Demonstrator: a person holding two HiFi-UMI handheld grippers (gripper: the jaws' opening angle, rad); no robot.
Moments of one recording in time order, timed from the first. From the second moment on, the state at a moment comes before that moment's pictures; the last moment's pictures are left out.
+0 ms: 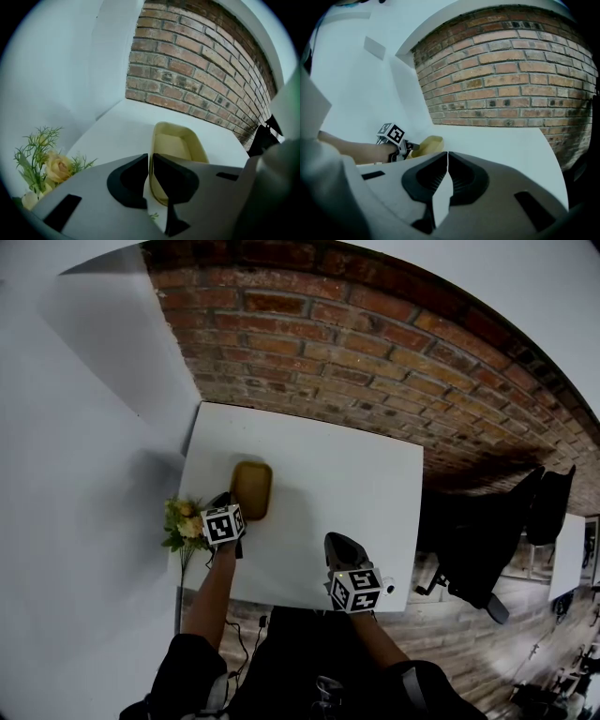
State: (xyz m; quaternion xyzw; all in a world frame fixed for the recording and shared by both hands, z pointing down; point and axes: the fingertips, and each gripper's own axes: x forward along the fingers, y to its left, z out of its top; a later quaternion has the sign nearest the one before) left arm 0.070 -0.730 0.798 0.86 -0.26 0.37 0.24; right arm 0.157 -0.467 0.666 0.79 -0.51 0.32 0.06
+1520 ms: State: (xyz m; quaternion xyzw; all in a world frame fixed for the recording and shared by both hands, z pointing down) left arm 0.024 -0.600 0.654 0.92 -0.27 0.25 0.16; right arm 0.125 -0.396 0.606 0.78 -0.58 0.22 0.02
